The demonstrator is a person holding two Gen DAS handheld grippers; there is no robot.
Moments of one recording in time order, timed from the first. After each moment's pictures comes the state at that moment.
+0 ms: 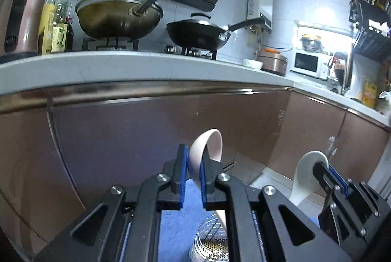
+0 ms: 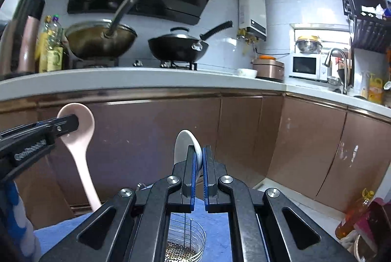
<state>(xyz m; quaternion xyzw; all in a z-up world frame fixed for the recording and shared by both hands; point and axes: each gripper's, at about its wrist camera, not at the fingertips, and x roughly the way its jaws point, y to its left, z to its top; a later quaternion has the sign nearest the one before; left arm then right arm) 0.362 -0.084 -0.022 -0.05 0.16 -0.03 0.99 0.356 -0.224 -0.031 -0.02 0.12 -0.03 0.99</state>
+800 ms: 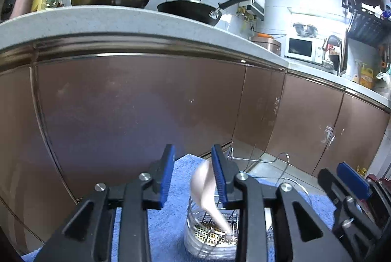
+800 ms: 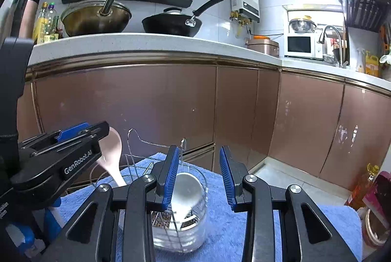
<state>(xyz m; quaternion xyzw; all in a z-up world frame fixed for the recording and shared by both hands) 0.348 -0.099 -0.091 -0.04 0.17 -0.06 0.98 0.318 -0.234 -0.085 0.01 0.16 -0.04 0.99</state>
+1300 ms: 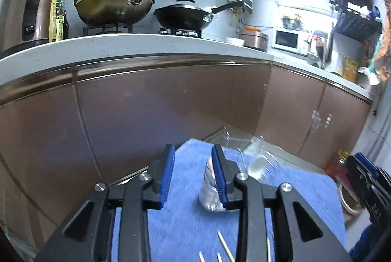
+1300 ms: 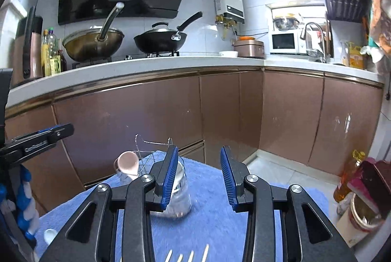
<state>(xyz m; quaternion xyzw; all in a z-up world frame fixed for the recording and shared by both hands) 0.252 -0.042 -0.022 -0.02 0.22 -0.10 0.97 0.206 -0.263 -0.028 0.05 0.17 -0.05 0.98</state>
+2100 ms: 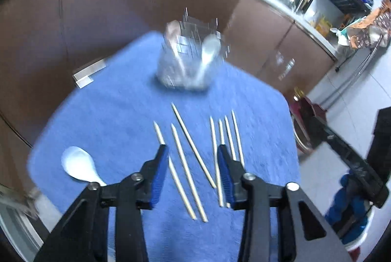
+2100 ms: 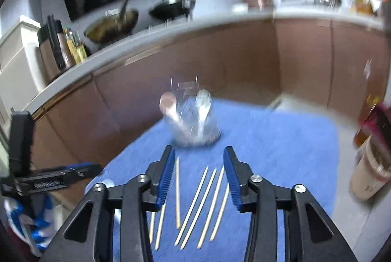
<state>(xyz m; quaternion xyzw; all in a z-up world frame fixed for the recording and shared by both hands) 0.172 -0.042 -0.099 -0.07 0.47 -0.23 0.85 0.148 -0.262 -0.065 0.15 0.34 0.05 0.93</state>
